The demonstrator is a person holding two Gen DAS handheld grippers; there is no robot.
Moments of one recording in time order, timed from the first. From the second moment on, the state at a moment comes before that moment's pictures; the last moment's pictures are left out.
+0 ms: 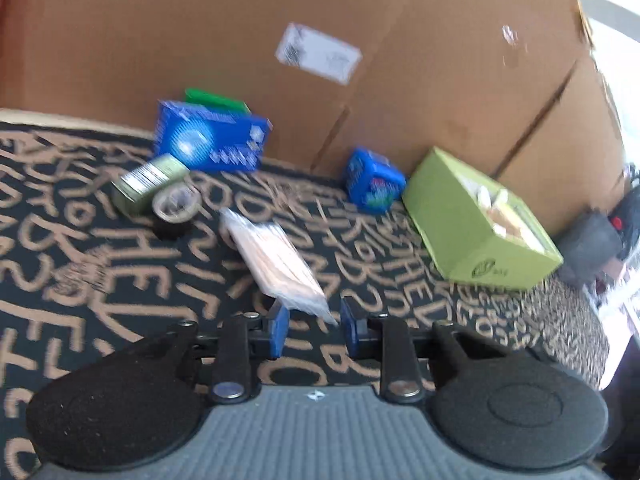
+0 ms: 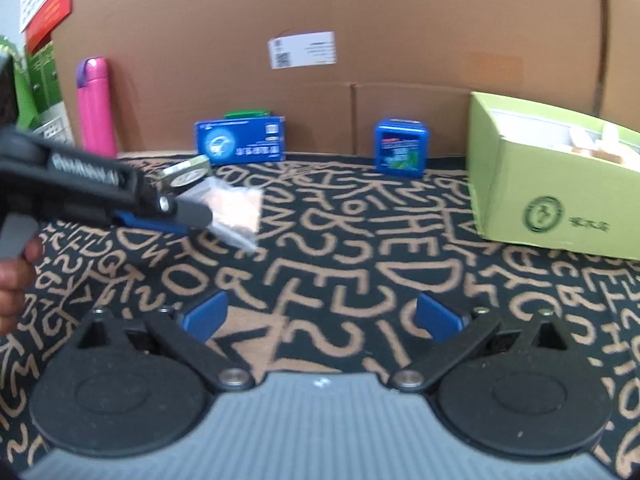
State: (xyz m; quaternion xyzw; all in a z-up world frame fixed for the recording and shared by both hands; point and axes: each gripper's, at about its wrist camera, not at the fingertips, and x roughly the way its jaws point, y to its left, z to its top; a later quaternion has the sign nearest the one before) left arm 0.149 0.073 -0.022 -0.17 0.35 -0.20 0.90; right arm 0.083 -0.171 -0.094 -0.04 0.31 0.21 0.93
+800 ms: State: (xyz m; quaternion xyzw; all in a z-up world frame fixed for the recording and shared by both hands) left arm 0.228 0.088 -0.043 -0.10 0.34 -0.05 0.93; right arm 0.124 -0.119 -0.104 -0.02 0.33 0.25 0.91
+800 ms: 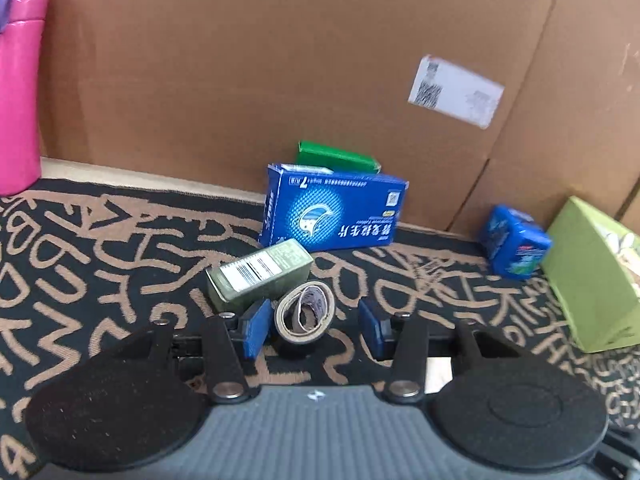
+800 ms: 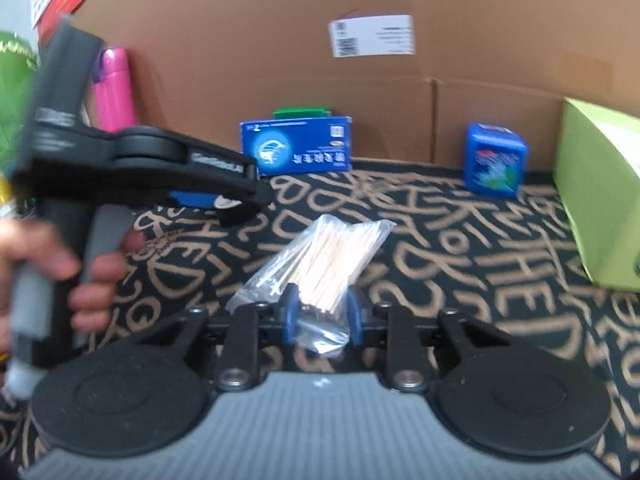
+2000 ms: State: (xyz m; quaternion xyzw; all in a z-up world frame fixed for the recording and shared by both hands) left arm 0.144 0.020 -0.031 -0.05 0.35 -0.13 0.93; right arm 0.083 -0.200 -0.075 0.04 0.28 0.22 0.93
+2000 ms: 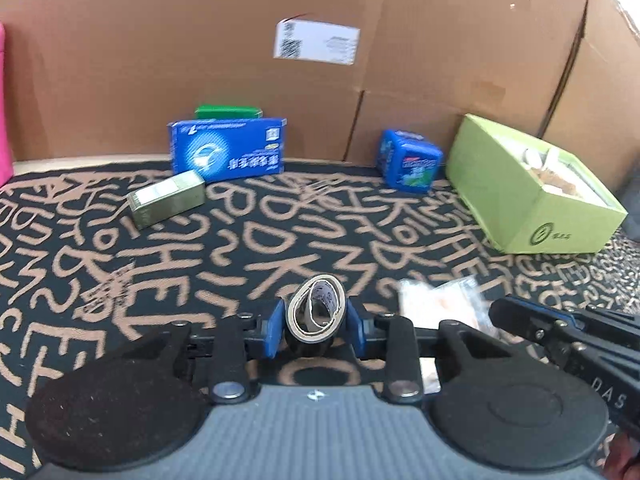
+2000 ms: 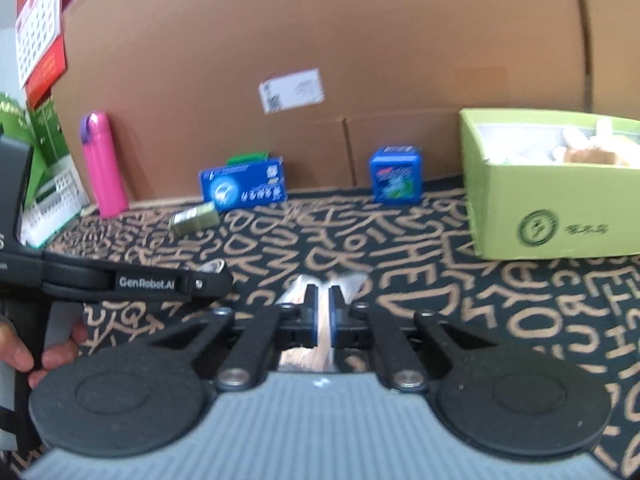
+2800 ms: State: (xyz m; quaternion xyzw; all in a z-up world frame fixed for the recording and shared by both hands) left arm 0.136 0.020 -0.024 -0.08 0.35 -0.13 0.93; right arm 0.080 -0.164 -0.093 -0.07 0.31 0.23 0.92
